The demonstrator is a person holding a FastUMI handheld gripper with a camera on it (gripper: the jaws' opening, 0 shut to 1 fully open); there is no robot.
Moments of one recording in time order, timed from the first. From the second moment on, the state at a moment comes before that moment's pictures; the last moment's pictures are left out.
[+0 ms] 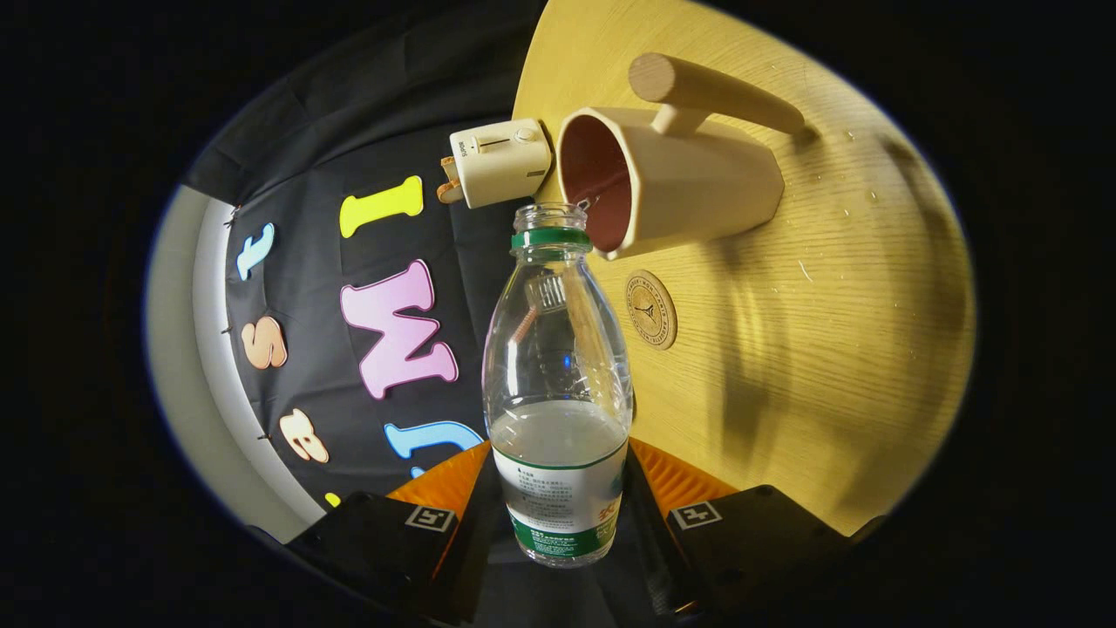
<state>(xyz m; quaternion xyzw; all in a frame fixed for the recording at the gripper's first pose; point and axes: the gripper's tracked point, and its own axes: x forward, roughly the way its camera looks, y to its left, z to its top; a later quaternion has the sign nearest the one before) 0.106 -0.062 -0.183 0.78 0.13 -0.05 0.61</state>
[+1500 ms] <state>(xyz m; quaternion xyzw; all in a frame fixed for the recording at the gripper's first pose) 0.121 -0.077 -0.151 0.85 0.11 -0.05 0.52</state>
